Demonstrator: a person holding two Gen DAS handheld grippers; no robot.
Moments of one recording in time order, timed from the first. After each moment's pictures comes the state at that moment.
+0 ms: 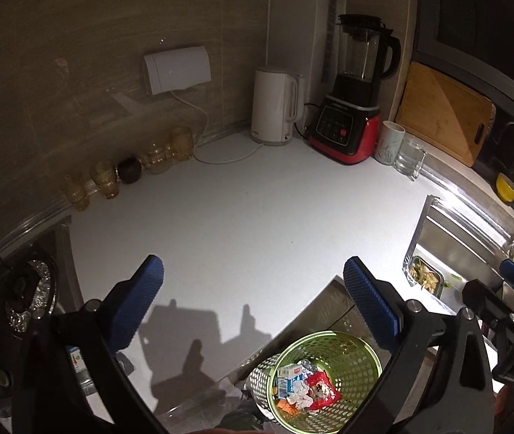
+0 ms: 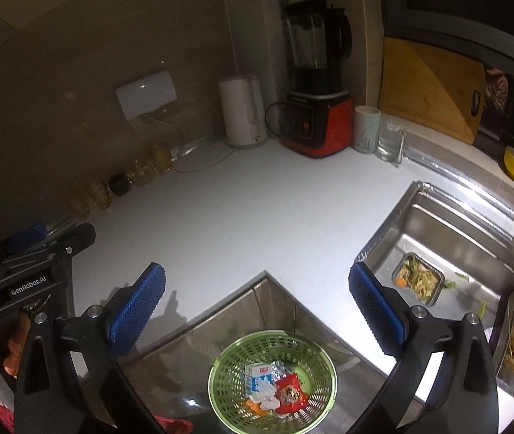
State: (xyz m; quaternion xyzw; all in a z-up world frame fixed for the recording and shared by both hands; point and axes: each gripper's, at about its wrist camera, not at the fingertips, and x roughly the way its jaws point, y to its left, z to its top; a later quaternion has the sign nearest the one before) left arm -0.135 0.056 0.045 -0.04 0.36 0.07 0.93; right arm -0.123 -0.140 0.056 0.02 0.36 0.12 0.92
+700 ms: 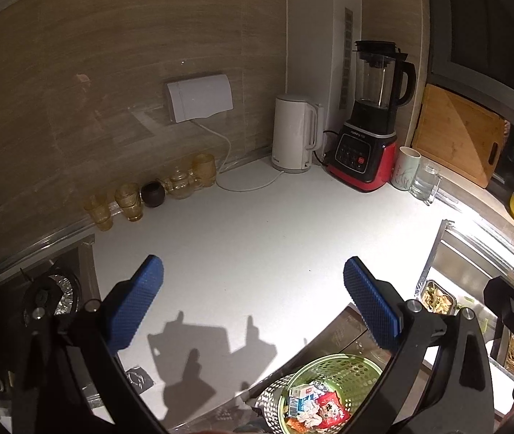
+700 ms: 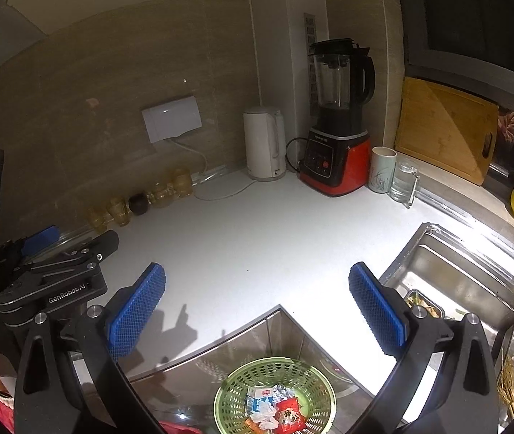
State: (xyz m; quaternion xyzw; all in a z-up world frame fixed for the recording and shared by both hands) left arm -0.136 0.057 0.070 -0.03 0.33 0.11 0.94; right arm -0.125 -0.124 0.097 0.01 0.32 0.15 0.93
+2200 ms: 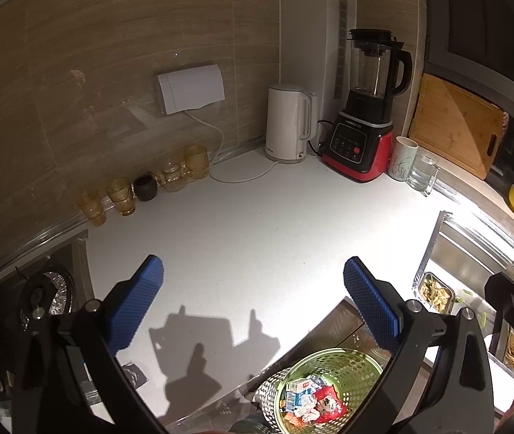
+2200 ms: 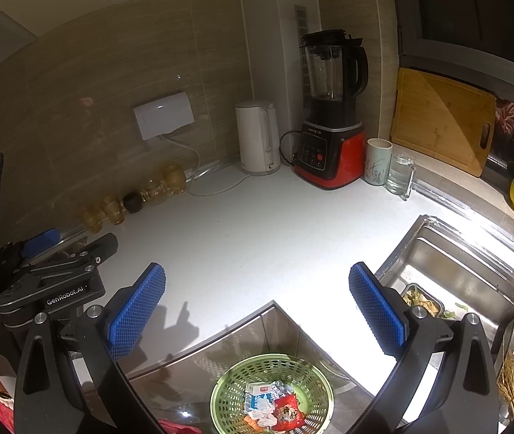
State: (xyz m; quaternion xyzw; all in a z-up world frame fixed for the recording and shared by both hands) left arm -0.124 0.058 0.061 -0.02 0.34 0.10 0.93; right arm -0.119 -0.129 0.087 0.01 0.34 0.14 0.93
